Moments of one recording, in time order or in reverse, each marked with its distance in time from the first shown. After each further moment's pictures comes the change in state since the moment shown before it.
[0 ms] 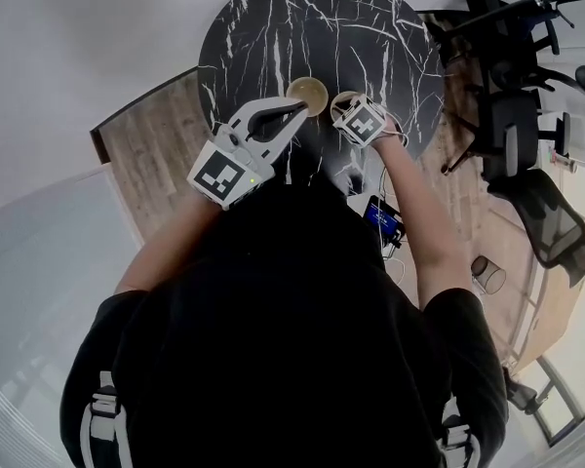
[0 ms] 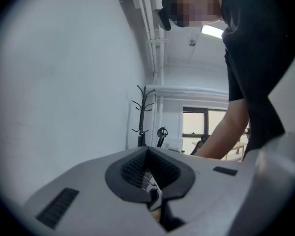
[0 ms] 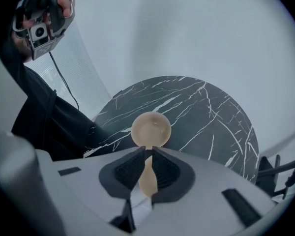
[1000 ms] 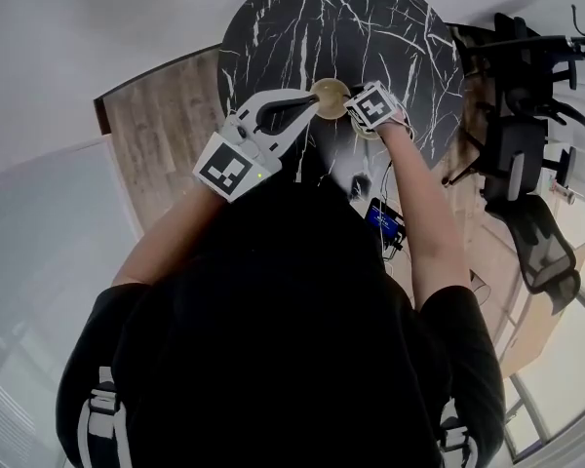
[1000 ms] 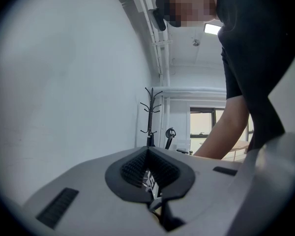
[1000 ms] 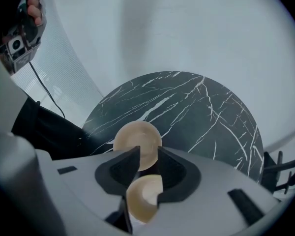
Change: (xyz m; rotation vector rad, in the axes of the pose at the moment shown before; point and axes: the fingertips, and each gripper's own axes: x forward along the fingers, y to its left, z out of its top) left arm -0.024 0.044 -0.001 0.002 -0.027 0.088; right arm 0.035 -0.035 0.043 0.070 0.046 -0.014
